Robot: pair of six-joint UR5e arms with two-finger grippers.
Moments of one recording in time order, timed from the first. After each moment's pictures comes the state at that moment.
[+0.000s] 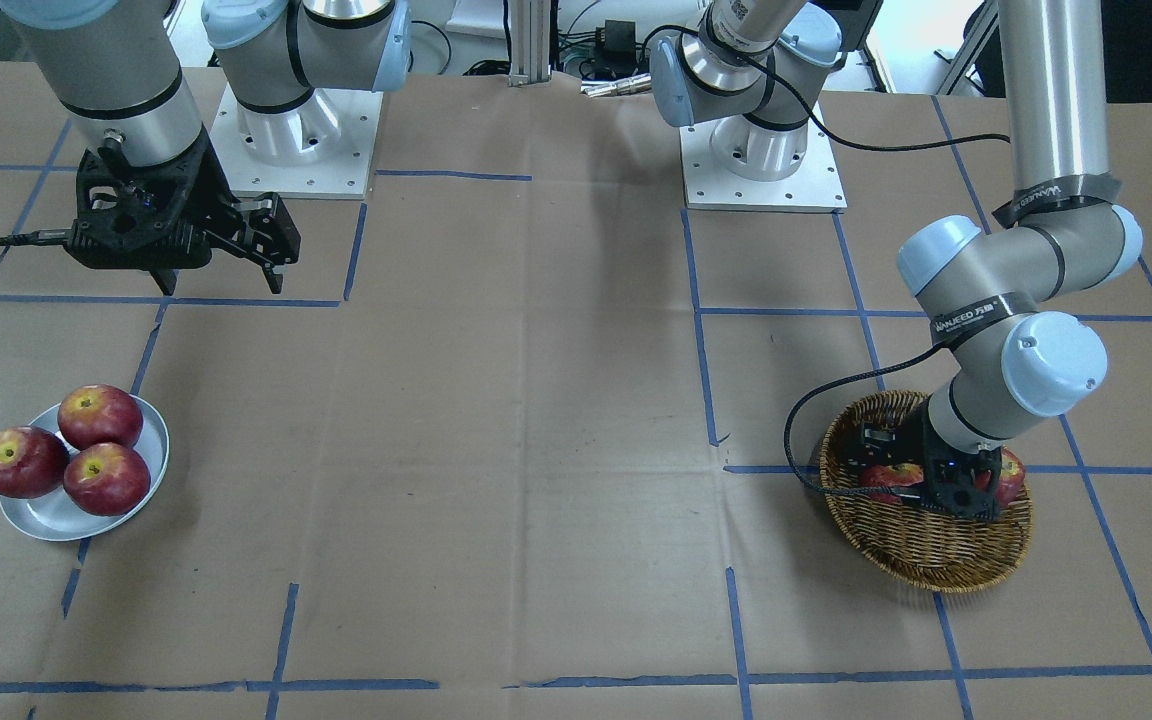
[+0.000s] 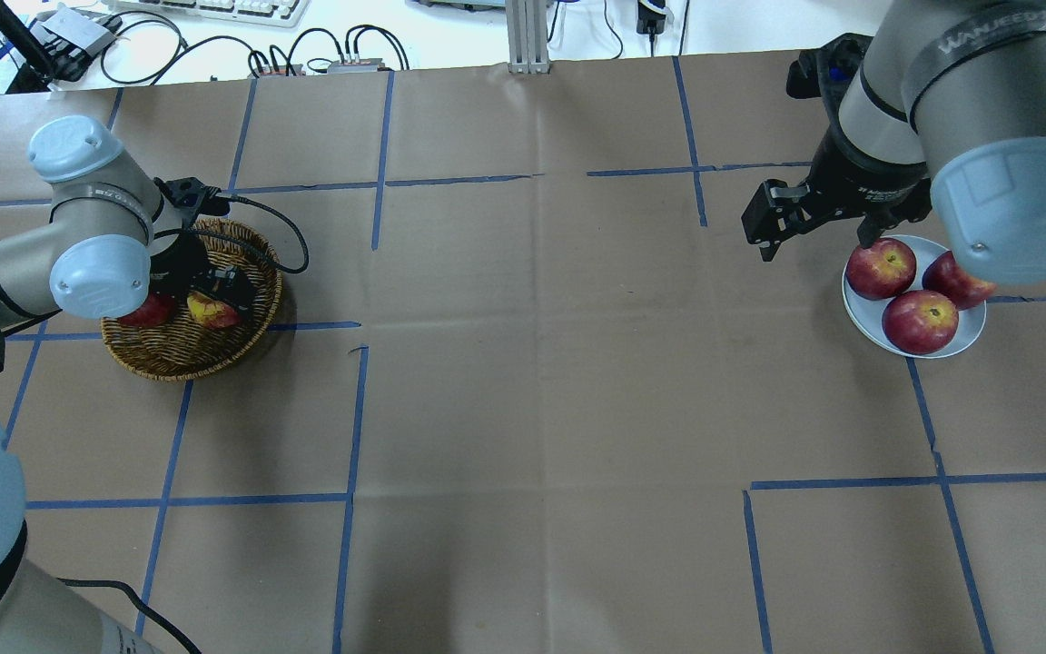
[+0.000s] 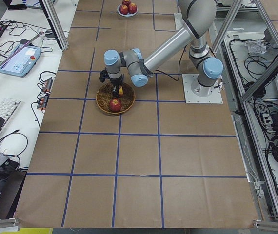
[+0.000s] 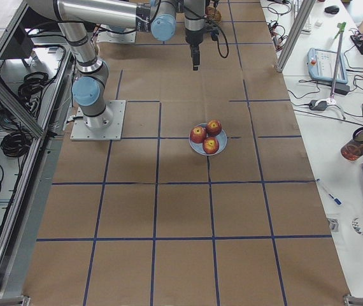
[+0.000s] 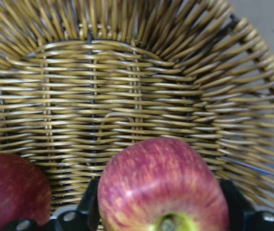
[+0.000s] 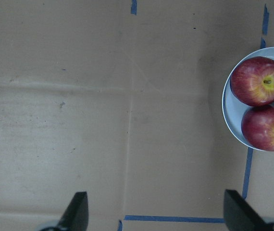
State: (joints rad) left arm -1.24 -2.00 -1.85 -0.92 1.60 0.53; right arm 1.54 -1.62 1.77 -1.78 -1.61 -0.10
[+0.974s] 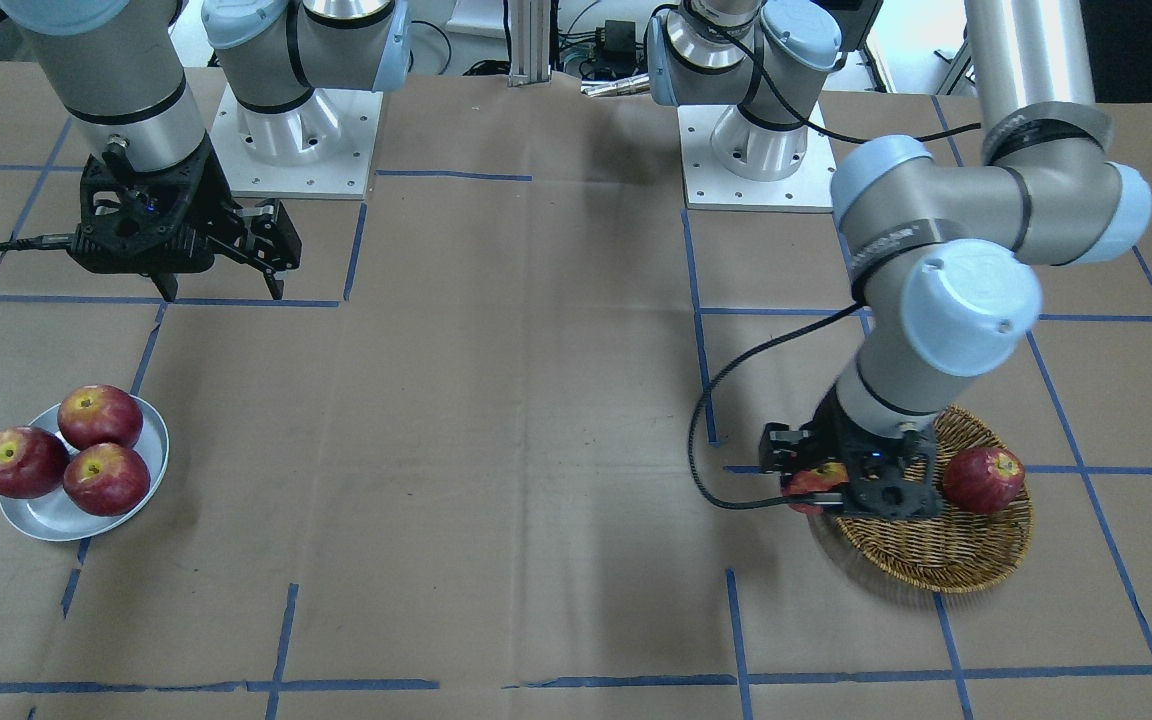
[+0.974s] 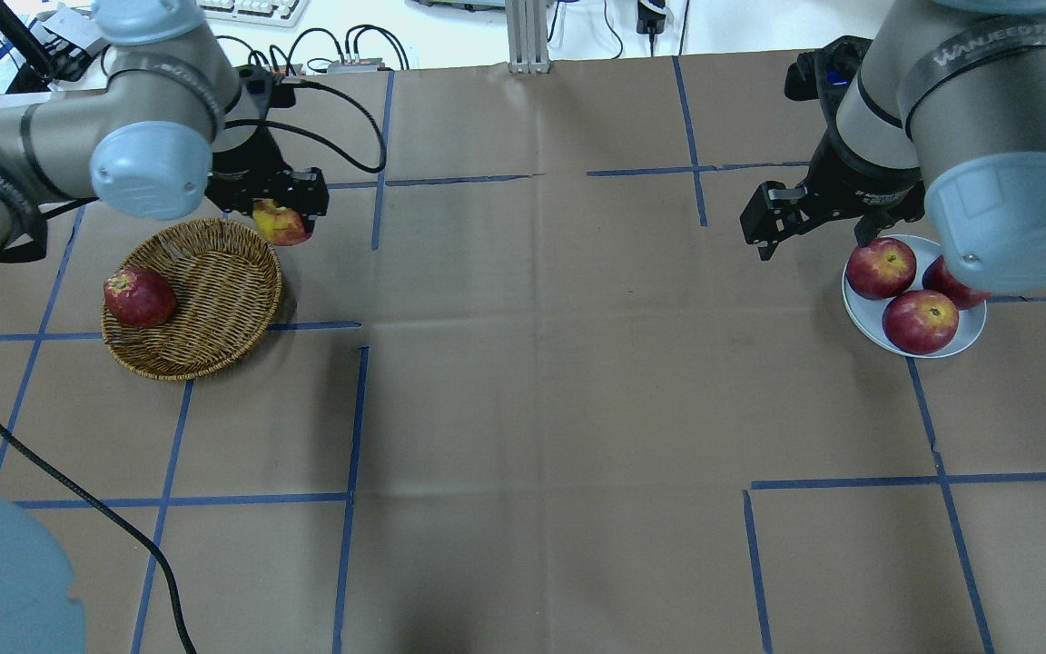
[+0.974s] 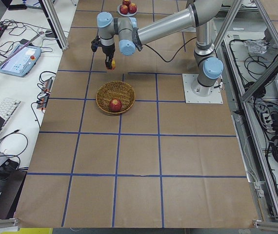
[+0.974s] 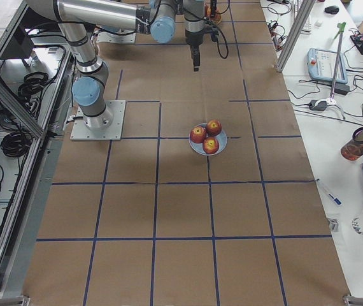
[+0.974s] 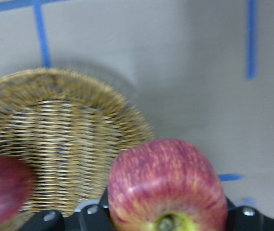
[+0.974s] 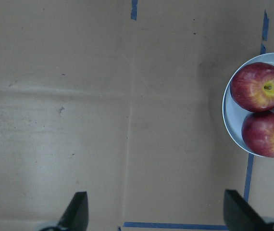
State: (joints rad) left arm -1.55 -1.93 -1.60 -1.16 1.60 0.07; right arm 1.54 -1.62 1.79 -1.81 -1.61 -0.11
